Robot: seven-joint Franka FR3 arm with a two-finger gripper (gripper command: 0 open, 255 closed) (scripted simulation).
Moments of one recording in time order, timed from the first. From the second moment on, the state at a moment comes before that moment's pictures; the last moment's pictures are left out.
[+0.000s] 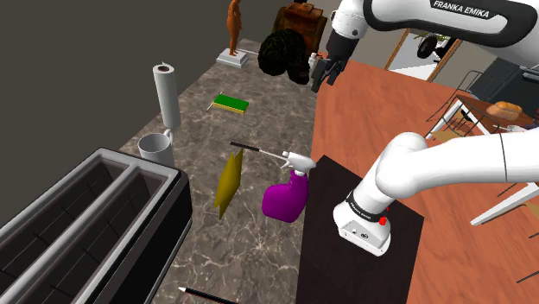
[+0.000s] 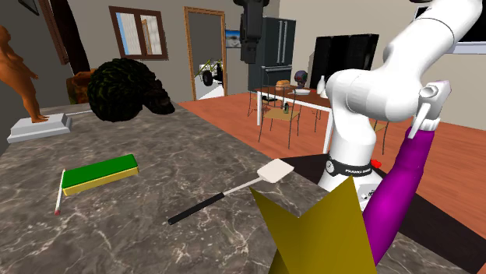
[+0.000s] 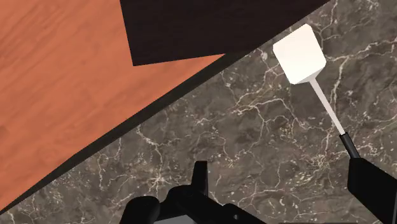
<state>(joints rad) 0.02 -0.83 -0.06 -2.45 -0.06 1.68 0.07</state>
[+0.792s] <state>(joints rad) 0.16 -0.69 -0.02 -2.64 -0.01 2.00 -0.05</state>
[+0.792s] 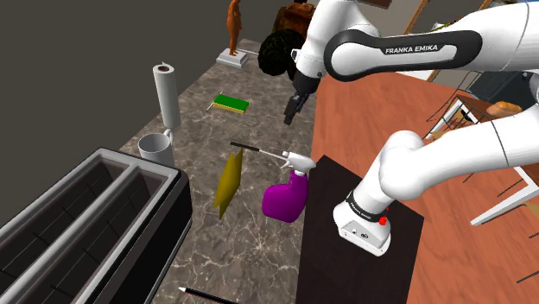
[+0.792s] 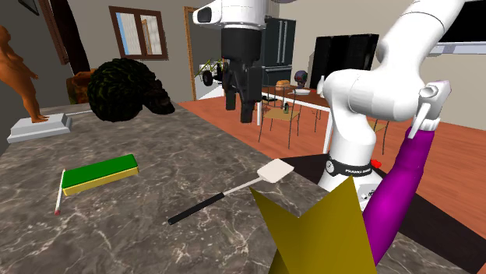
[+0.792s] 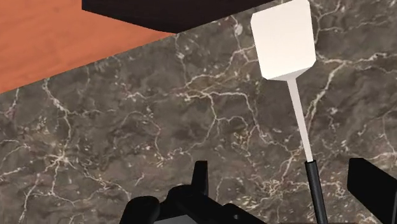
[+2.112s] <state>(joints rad) 0.28 -0.41 0.03 -2.78 0.03 2.43 -0.15</state>
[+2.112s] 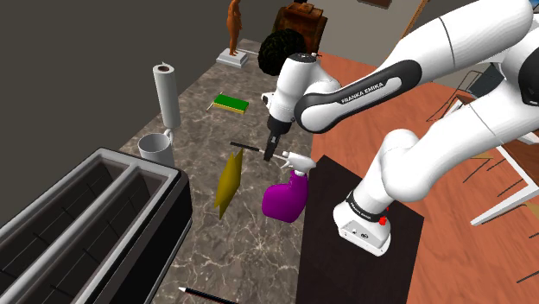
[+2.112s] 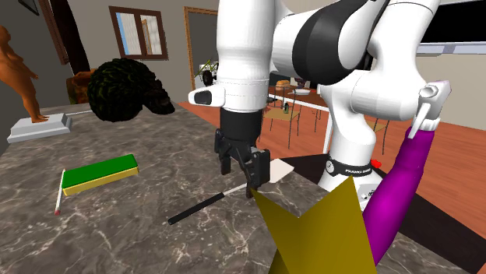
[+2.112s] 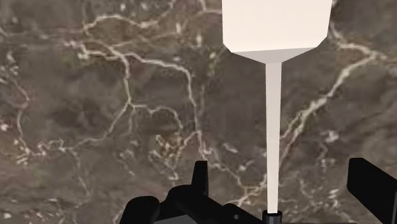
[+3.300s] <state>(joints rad) 0.28 -0.46 0.02 -2.75 0.03 2.36 -0.15</state>
